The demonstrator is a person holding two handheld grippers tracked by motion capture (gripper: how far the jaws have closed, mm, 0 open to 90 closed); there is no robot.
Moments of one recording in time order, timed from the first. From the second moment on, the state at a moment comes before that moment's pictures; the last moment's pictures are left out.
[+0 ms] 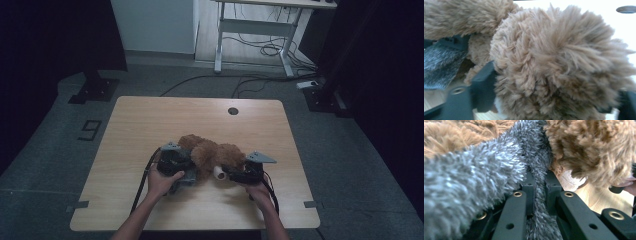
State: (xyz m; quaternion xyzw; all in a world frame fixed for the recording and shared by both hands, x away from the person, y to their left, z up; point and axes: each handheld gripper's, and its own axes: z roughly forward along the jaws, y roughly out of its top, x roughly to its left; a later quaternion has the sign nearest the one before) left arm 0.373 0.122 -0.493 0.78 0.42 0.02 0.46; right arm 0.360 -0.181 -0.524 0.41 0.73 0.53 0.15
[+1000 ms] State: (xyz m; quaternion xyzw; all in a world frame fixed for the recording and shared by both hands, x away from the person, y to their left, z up) left arm 0.385 0.119 -0.472 0.78 0.43 0.00 0.46; right arm 0.335 -0.204 -0.530 0.32 0.75 0.56 0.17
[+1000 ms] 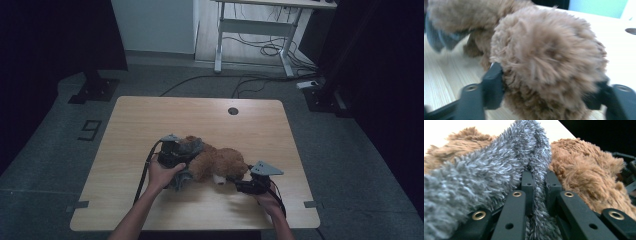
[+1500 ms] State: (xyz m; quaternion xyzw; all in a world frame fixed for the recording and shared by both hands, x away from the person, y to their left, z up) left arm 0.361 0.118 -0.477 0.78 0.41 0.03 0.47; right arm 0.344 -0.191 -0.529 0.38 0.74 0.53 0.15
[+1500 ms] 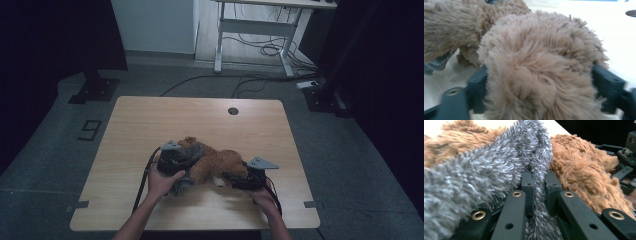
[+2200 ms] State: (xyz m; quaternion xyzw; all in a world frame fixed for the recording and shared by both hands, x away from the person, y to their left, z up) left arm 0.362 0.020 -0.447 0.83 0.33 0.05 0.44; right arm 0.342 -0.199 -0.536 0.36 0.74 0.54 0.15
